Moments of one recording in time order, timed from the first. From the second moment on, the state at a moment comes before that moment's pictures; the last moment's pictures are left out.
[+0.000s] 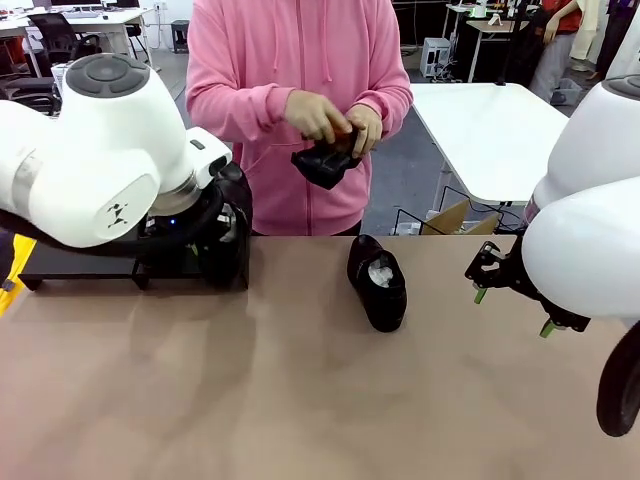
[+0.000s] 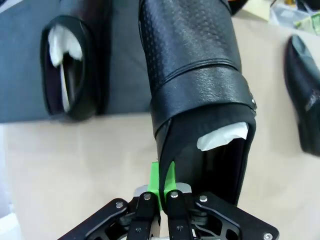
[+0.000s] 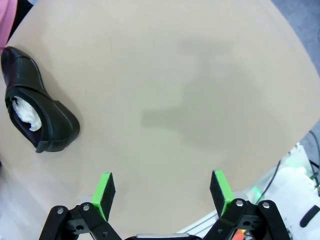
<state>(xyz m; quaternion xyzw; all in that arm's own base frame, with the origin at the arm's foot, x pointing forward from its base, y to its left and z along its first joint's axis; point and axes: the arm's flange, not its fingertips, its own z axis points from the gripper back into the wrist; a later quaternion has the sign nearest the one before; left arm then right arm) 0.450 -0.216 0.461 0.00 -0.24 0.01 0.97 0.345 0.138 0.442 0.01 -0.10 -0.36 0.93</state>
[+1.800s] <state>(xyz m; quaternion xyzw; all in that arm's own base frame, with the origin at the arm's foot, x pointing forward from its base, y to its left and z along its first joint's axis) 0.558 -0.192 0.431 0.04 -0.24 0.08 0.97 0.345 0.138 0.442 0.01 -0.10 -0.36 0.93</state>
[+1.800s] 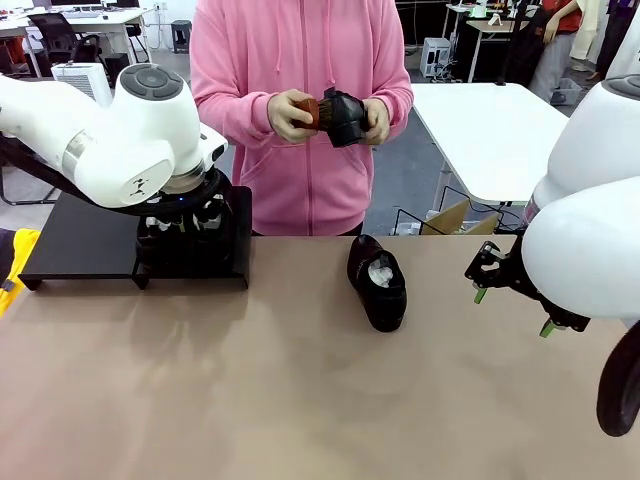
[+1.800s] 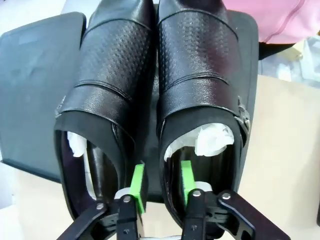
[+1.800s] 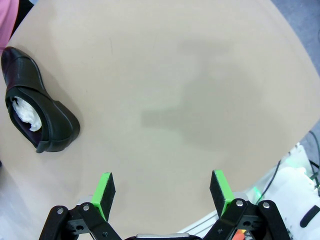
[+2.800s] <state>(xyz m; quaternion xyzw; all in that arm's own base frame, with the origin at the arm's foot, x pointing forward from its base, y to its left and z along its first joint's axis) 0.535 -0.197 0.462 0.03 -0.26 0.08 0.96 0.345 0.138 0.442 0.01 -0.10 -0.36 0.93</state>
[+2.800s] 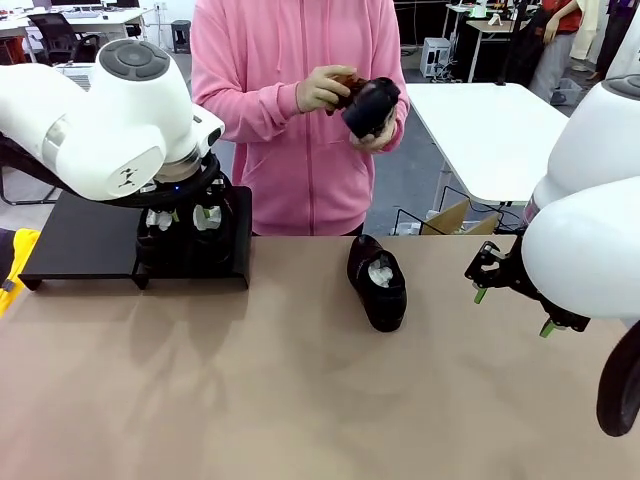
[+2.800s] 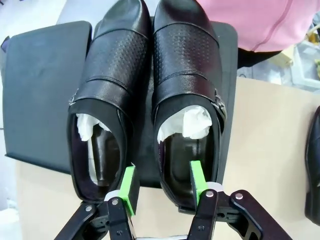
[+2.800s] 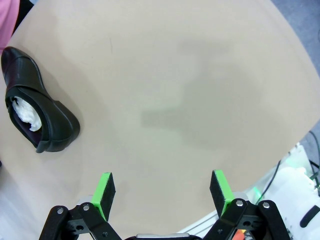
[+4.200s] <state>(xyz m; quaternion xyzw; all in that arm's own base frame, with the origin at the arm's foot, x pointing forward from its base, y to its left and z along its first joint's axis) 0.452 -0.166 0.533 -0.13 0.00 0.02 0.99 0.345 0.138 0.442 0.01 -0.10 -0.36 0.93</state>
